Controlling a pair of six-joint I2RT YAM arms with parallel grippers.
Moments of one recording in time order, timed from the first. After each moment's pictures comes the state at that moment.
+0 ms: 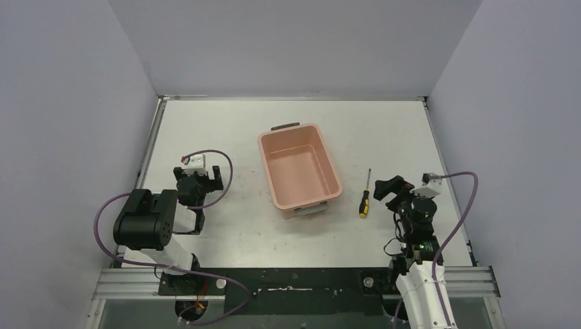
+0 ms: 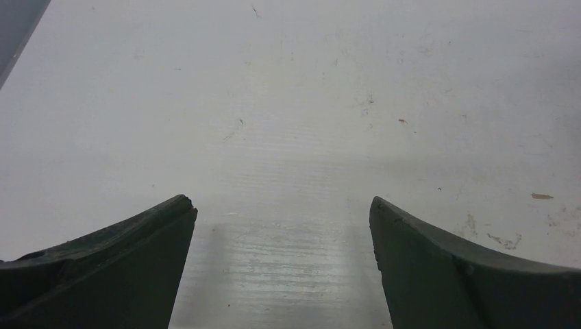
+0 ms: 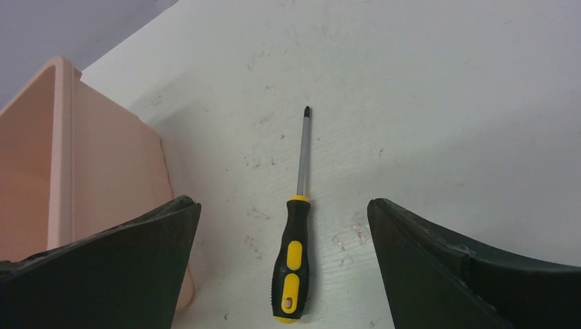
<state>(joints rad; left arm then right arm) -0.04 1.62 0.23 1.16 -0.10 -0.03 -0.07 0.39 0.19 -0.11 -0.05 0.51</state>
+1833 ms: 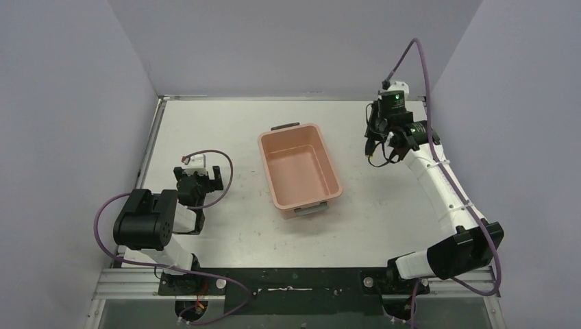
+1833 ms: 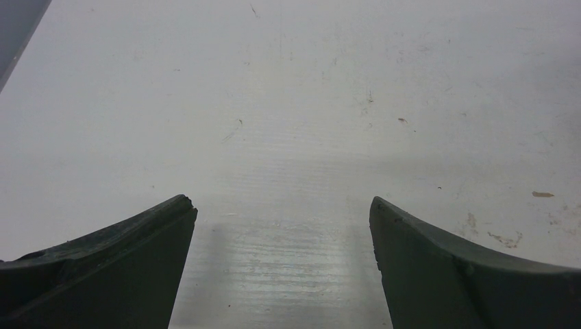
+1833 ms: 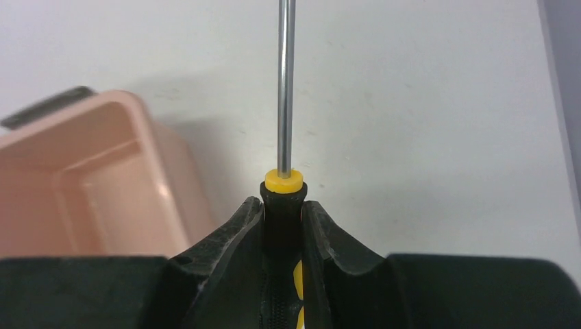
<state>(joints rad) -0.04 1.62 0.23 1.16 -0.10 -0.02 0.24 1.40 1.42 -0.77 0.25 0.32</state>
